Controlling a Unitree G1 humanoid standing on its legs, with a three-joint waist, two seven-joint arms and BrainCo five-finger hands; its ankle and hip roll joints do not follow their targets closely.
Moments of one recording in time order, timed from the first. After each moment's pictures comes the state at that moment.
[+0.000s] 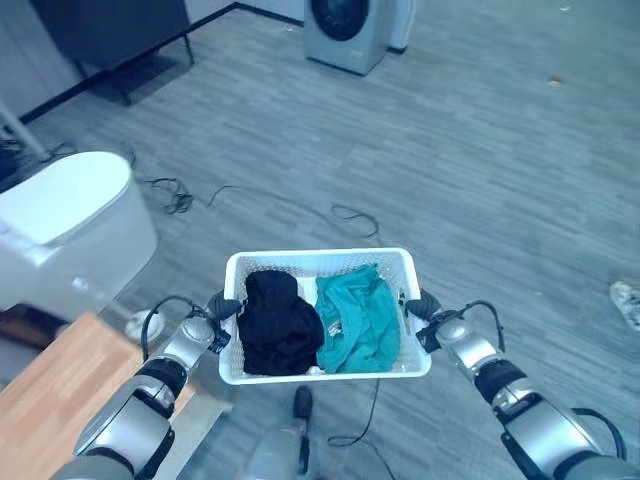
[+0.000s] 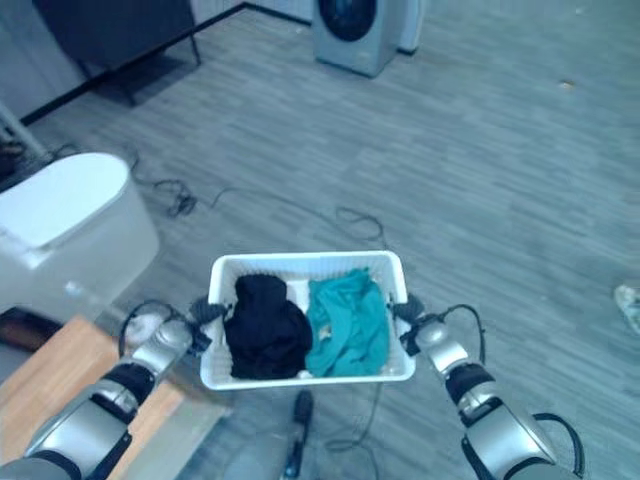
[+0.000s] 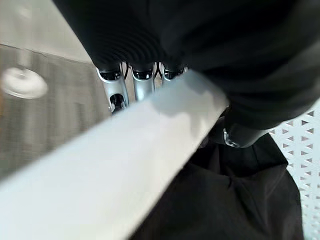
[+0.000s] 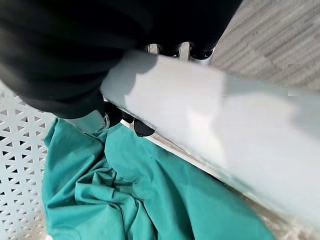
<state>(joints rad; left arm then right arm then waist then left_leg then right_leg) -0.54 0.50 -0.55 0.96 -0.16 0.02 0.03 -0.53 -0.40 0.53 0.88 0.19 0.12 -0.06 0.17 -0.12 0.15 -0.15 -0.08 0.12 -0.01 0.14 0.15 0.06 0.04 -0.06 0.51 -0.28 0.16</state>
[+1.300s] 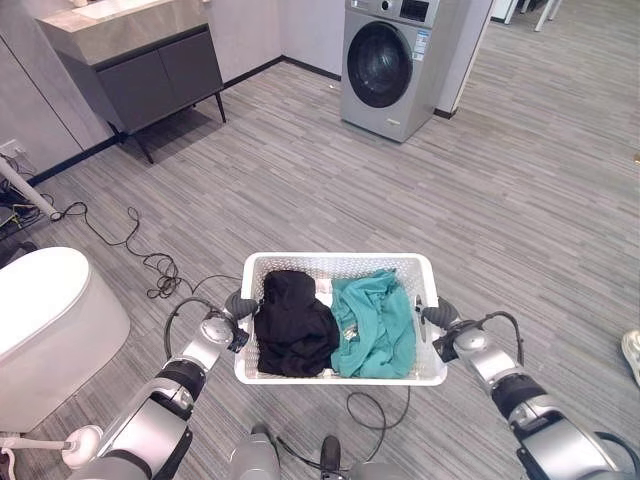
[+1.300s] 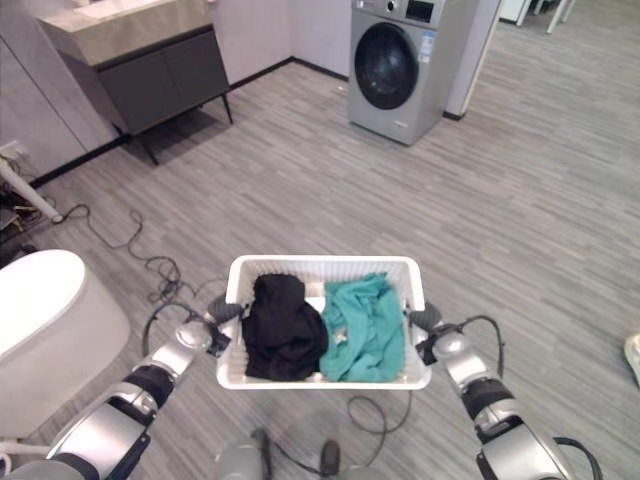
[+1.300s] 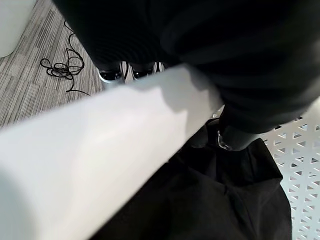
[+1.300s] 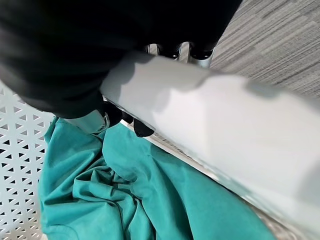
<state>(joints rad) -0.56 0.40 -0.49 0.96 -0.12 0.03 0.06 -0.46 -0.46 0.43 0.81 0.13 0.12 -0.05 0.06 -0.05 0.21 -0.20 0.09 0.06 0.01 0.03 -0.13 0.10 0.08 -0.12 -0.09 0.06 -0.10</state>
